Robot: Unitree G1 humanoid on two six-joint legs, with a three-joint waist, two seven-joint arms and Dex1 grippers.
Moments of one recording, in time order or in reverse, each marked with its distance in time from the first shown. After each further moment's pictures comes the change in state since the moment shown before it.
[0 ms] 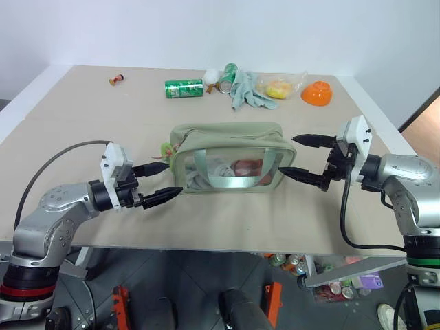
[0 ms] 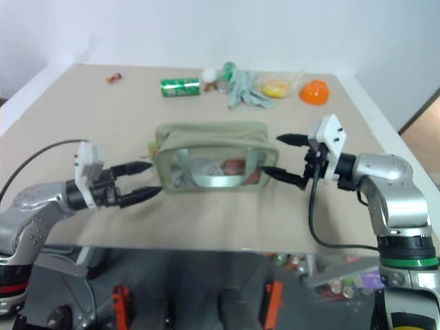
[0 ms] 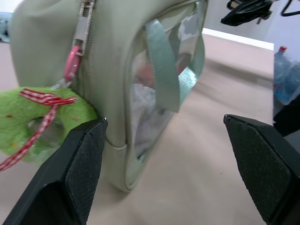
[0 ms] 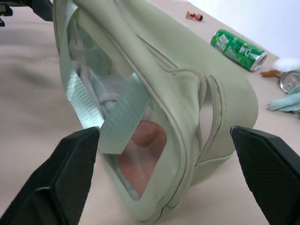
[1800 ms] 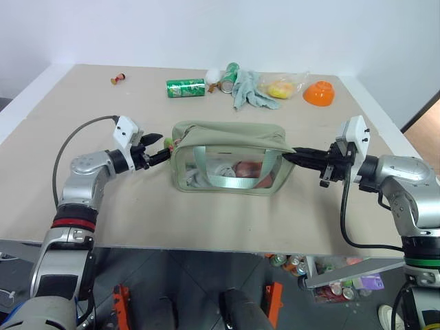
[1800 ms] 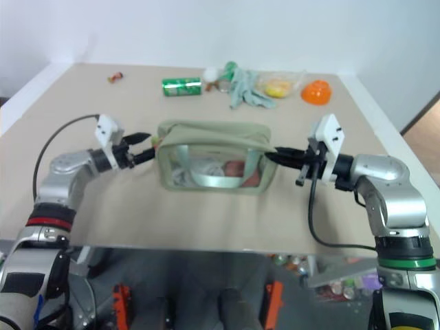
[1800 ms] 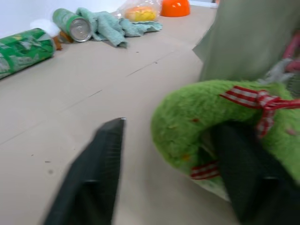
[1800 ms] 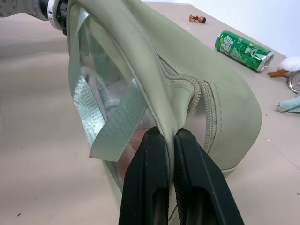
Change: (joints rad) left arm -0.489 -0.169 -0.080 0.900 0.349 -0.463 -0.038; right arm 0.014 0.008 -0.004 -0.020 0.030 0.041 -0.001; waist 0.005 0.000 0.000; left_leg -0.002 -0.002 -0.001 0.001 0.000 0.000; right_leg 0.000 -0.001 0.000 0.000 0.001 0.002
